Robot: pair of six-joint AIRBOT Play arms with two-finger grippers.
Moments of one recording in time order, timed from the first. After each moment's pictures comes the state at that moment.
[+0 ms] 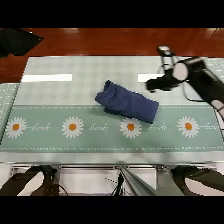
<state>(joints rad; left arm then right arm) 0.11 -0.96 1.36 0.70 -1.13 -1.15 0.27 -1.32 1.23 -1.66 1.11 1.79</state>
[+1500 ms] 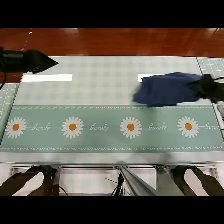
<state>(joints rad) 0.07 -1.08 1.27 0.76 -1.21 -1.22 -0.46 -0.86 0.91 -0.87 1.11 1.47</state>
